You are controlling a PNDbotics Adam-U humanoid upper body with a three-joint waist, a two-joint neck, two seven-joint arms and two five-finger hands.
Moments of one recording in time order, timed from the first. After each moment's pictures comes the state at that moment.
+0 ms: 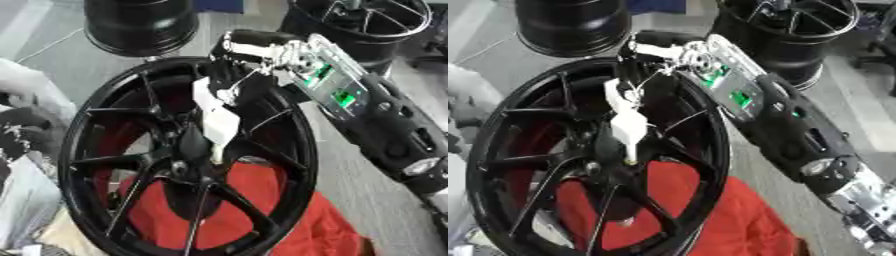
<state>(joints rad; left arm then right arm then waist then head) -0.15 0.18 0.08 -1.81 0.15 0.03 -0.35 -0.81 -0.47 0.43 -1.56 0.44 0.11 0.52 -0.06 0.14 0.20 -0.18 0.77</state>
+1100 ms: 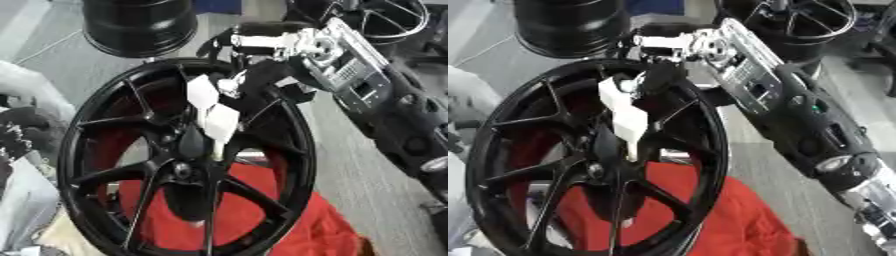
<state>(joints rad) -0.15 0.18 0.08 -1.81 0.15 0.03 -0.35 -0.81 -0.51 0.43 -1.64 0.48 0.14 0.71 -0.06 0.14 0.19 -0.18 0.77</state>
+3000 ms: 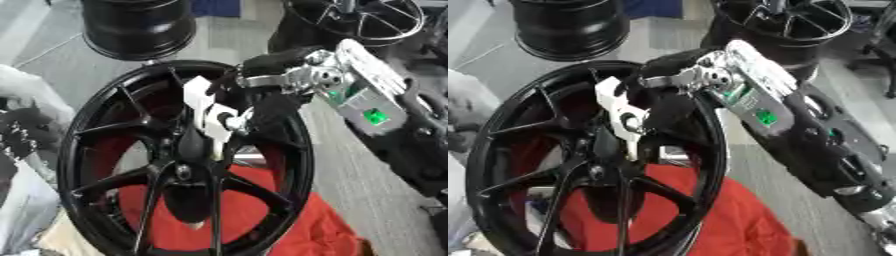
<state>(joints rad) -0.14 0.18 0.09 -1.81 0.15 0.03 -0.35 -0.75 -0.53 0.49 -1.77 0.65 0.14 0.91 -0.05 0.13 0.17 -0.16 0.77</state>
